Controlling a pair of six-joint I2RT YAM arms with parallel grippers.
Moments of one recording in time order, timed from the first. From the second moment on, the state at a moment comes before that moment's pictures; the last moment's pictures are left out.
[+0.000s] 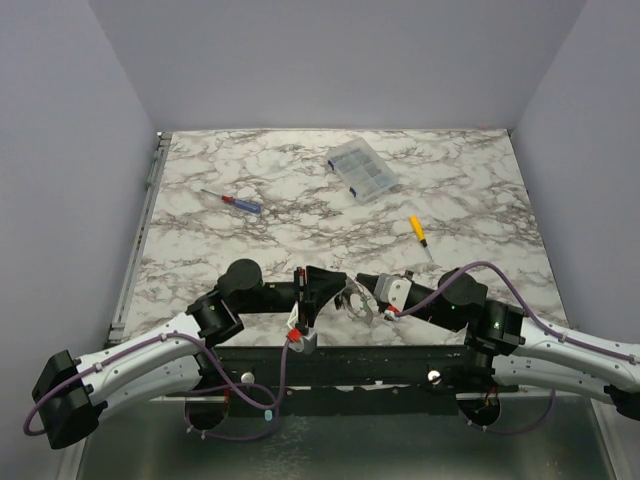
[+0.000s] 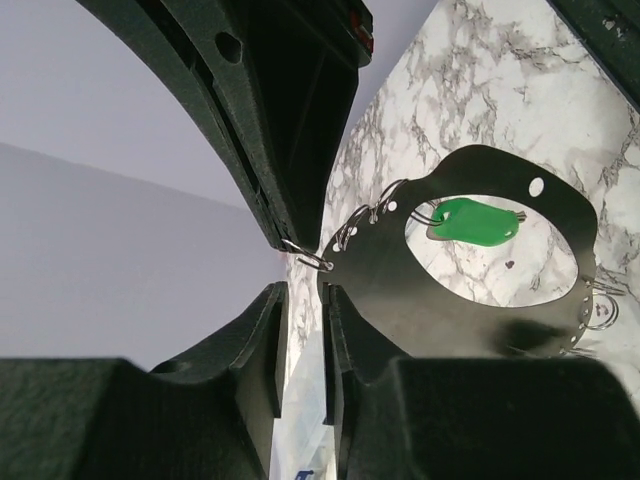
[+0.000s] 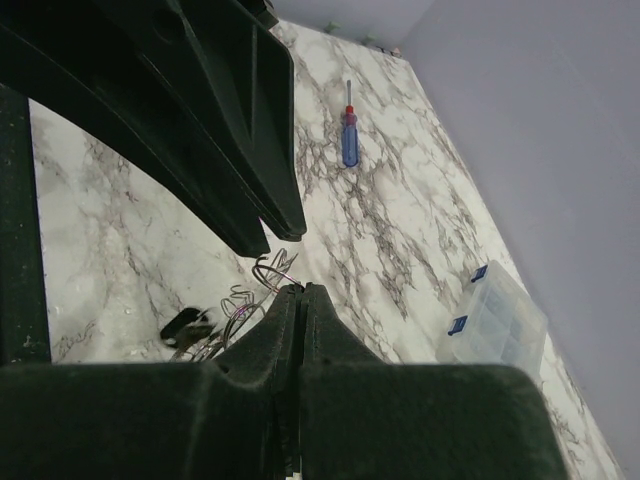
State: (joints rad) left arm -0.94 0.80 0.46 0.30 0.60 1.16; right arm 1.18 0.69 0.59 0.01 0.06 -0.58
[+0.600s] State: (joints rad) left arm -0.94 0.78 0.43 0.34 0.41 0.97; right arm 1.18 0.69 0.59 0.02 0.14 -0.58
